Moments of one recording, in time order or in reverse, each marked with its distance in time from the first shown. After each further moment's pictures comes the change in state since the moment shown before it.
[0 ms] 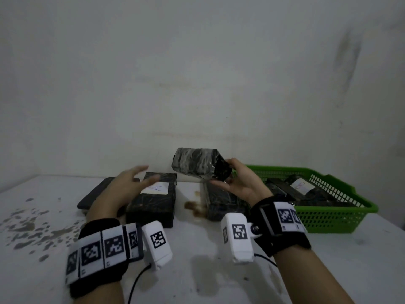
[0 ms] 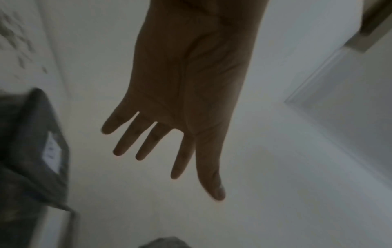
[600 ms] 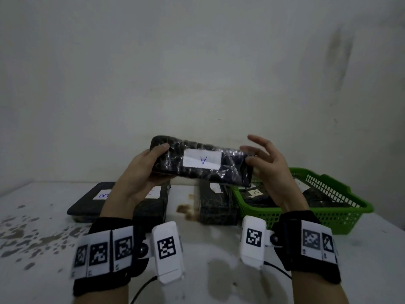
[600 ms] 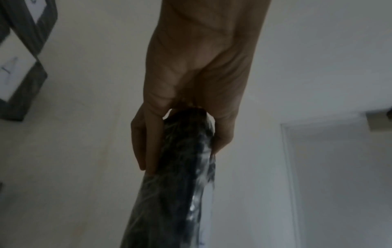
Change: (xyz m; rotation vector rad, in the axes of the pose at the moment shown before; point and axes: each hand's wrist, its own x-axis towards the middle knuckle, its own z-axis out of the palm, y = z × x) left_hand -0.014 0.080 0.043 -0.810 -0.017 0.063; right_hand -0.036 -0.042 -0.057 -0.354 -0.146 -0.611
